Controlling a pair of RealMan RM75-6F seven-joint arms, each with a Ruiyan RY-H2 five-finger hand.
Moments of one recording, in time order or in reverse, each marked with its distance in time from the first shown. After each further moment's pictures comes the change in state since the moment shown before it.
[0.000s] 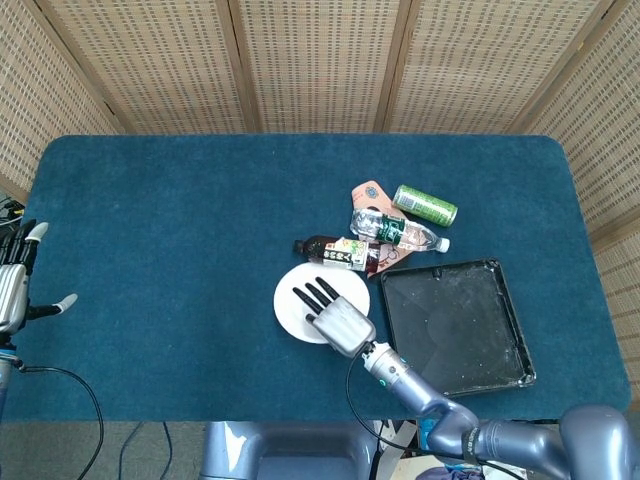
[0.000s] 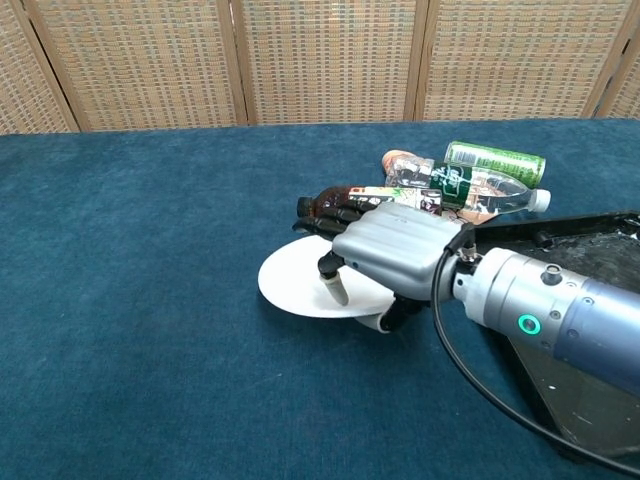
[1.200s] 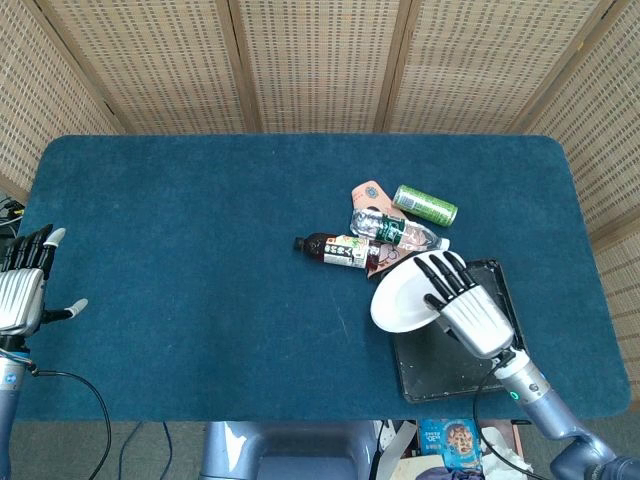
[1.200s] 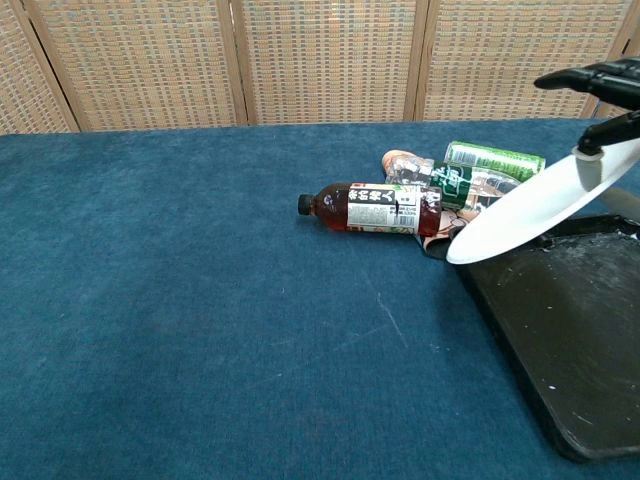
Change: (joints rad) left arm 0.006 -0.040 -0.004 0.005 0.031 -0.006 0.083; right arm -0.237 0.438 -0.174 -0.002 -0.222 0.557 0.349
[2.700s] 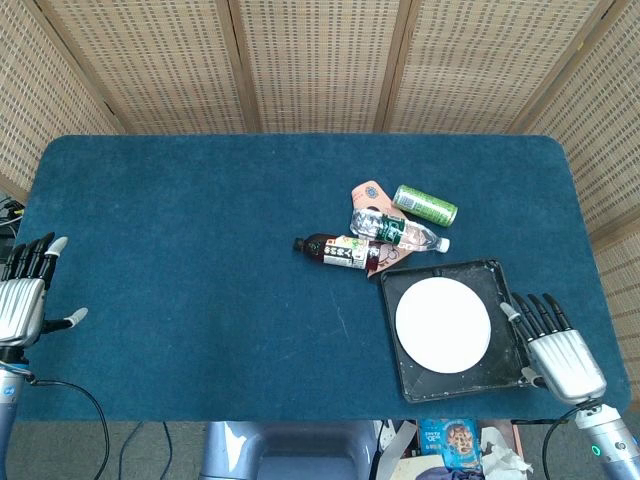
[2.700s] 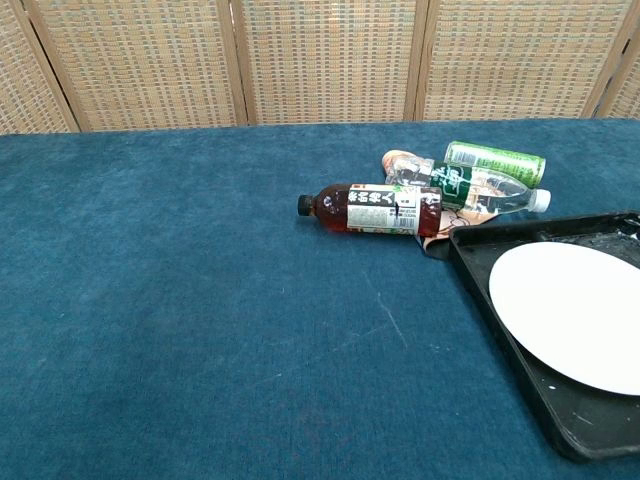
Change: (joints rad) left arm 0.043 0.016 0.027 -0.037 0.056 0.051 0.025; right arm -0.250 0.199 -0.091 -0.103 0.132 -0.005 -0.011
